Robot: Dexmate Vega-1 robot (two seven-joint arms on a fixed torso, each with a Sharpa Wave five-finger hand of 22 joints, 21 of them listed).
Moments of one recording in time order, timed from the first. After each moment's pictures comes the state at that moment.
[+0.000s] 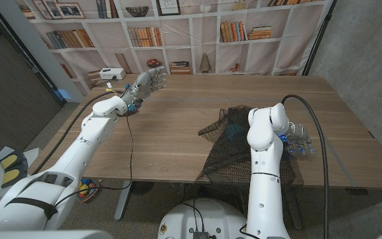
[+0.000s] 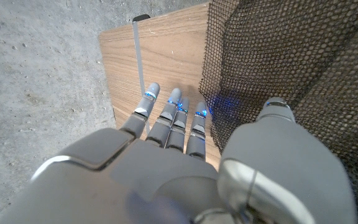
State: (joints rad) left arm 0.67 0.47 0.19 -1.22 -0.46 -0.11 -0.48; left_hand 0.15 0.09 0.52 -0.08 0.17 0.01 -0.10 0.19 0.17 0.05 0.06 0.22 0.20 0.04 0.13 0.19 0.18 0.05 0.21 0.26 0.20; right arm -1.10 0.45 -0.01 -2.02 -2.72 -0.04 1.38; right_hand 0.70 -0.08 -0.03 0.05 0.37 0.41 -0.04 0.26 0.25 0.36 0.00 0.35 0.35 0.43 -0.05 0.26 0.54 0.24 0.05 0.54 0.18
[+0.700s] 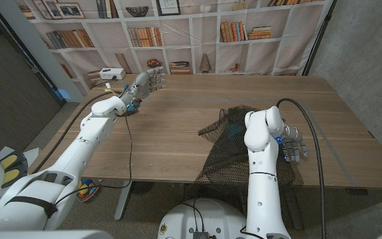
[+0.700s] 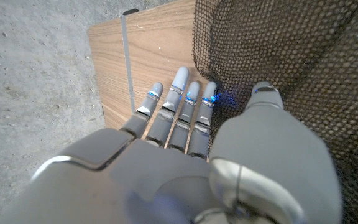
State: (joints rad) left arm 0.65 0.47 0.18 -1.18 -0.46 -0.11 -0.49; left_hand 0.15 0.09 0.52 -0.08 0.17 0.01 -0.10 0.19 0.17 0.05 0.06 0.22 0.20 0.04 0.13 0.19 0.18 0.05 0.21 0.26 0.20; right arm -1.09 0.44 -0.01 -1.95 -2.68 -0.07 1.38; right_hand 0.87 -0.03 -0.07 -0.03 0.42 0.67 -0.09 0.48 0.37 0.57 -0.08 0.55 0.49 0.70 -0.07 0.46 0.73 0.30 -0.01 0.51 0.19
